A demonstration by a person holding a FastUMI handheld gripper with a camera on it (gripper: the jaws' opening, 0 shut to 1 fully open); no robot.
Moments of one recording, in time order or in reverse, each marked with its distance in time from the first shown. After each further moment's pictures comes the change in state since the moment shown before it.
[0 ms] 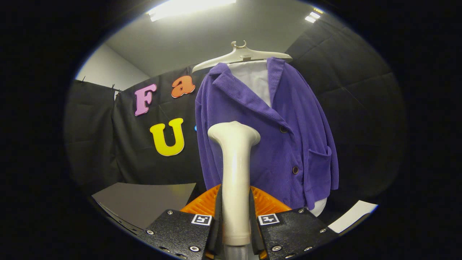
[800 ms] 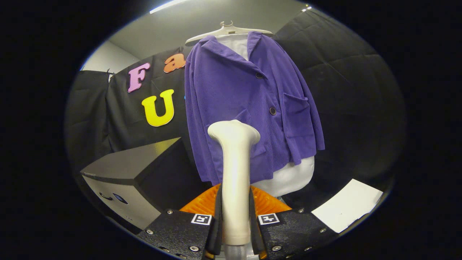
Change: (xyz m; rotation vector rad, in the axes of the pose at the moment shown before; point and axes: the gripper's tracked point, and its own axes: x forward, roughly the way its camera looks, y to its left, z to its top) arm -0.056 -0.043 -0.139 0.003 0.158 -0.078
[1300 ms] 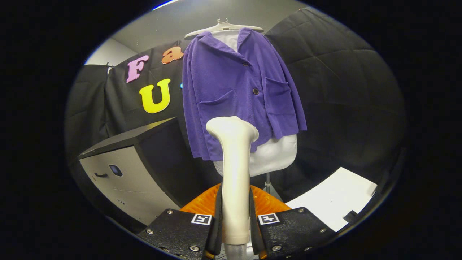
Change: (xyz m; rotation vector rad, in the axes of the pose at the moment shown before) arm -0.074 -0.022 -0.046 -0.021 0.031 -0.050
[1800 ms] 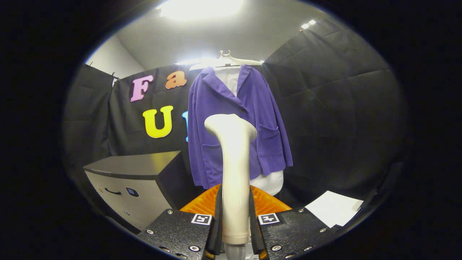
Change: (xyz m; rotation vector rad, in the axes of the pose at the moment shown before) arm -0.069 -0.005 0.107 -0.038 -0.248 -0.032
